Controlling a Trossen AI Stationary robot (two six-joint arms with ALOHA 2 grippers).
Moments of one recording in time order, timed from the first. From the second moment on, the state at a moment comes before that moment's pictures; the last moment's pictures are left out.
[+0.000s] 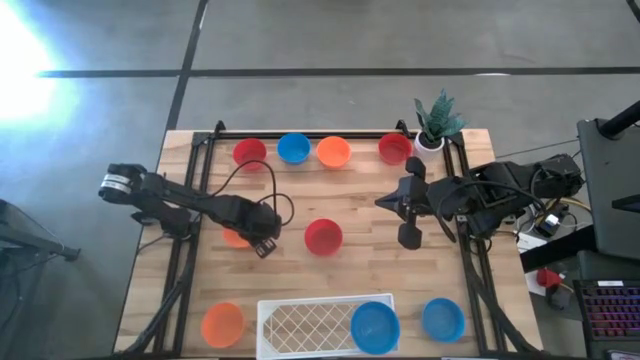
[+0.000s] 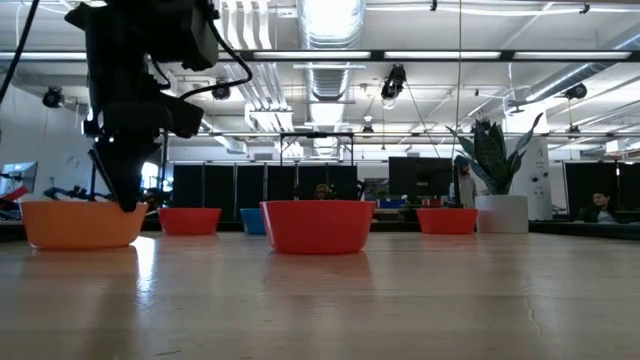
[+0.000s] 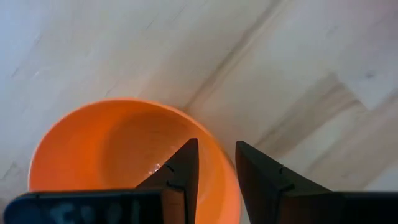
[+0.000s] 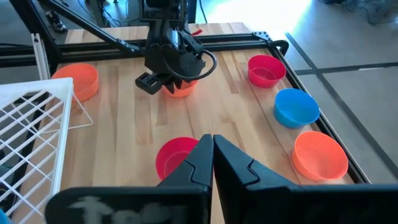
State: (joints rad) left arm -0.13 1.42 0.84 -0.87 -0.11 -0.84; right arm 0.32 1.26 1.52 -0.89 0.44 0.28
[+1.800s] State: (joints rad) left arm -0.26 1.54 1.56 -1.26 -0.27 -0.34; right arm 0.32 1.24 1.53 -0.88 0.43 0.29
